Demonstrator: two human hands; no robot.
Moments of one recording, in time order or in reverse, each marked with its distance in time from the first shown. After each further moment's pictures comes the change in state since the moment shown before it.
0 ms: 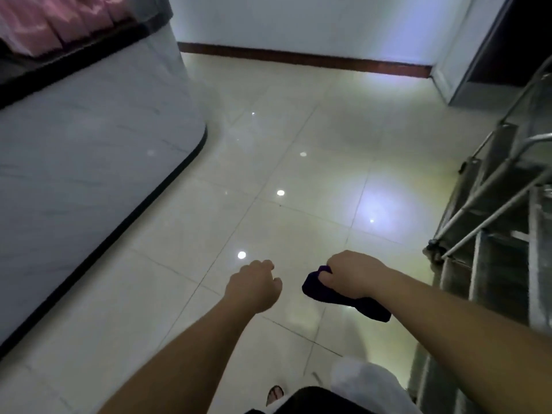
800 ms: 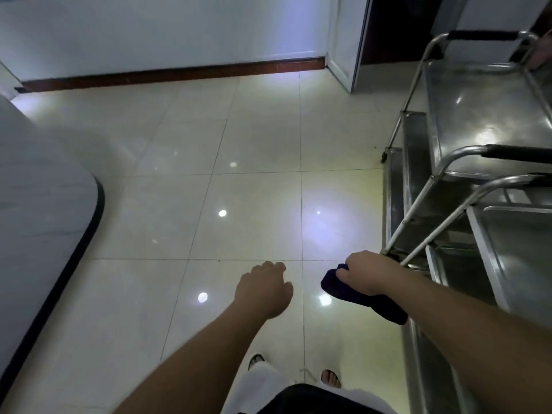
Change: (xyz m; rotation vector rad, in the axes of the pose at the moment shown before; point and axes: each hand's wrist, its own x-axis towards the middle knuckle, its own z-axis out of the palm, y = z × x) left_hand 0.356 0.257 -0.121 0.243 -0.107 0.412; right_hand 0.203 0.301 -0.164 0.256 0.052 0.450
